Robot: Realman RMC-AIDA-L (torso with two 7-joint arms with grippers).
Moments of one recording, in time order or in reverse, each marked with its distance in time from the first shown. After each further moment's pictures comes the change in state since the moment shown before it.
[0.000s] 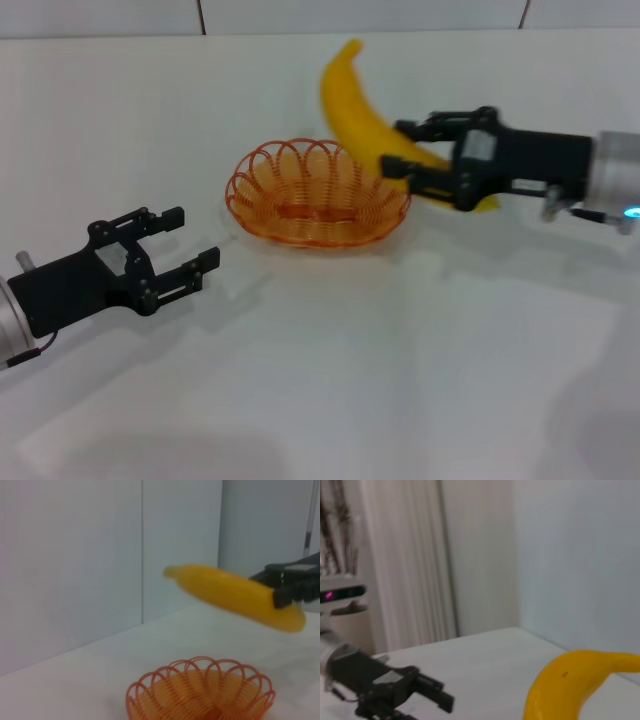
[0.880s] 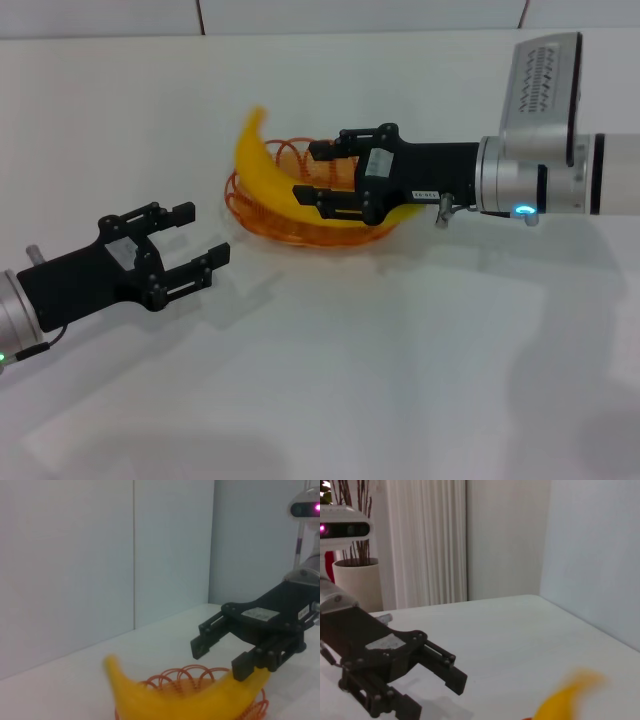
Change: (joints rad) left arm -0.026 0.001 -0.001 -0.023 0.000 0.012 0.000; right arm 0.166 0.007 -0.078 0.246 0.002 0.279 -0.138
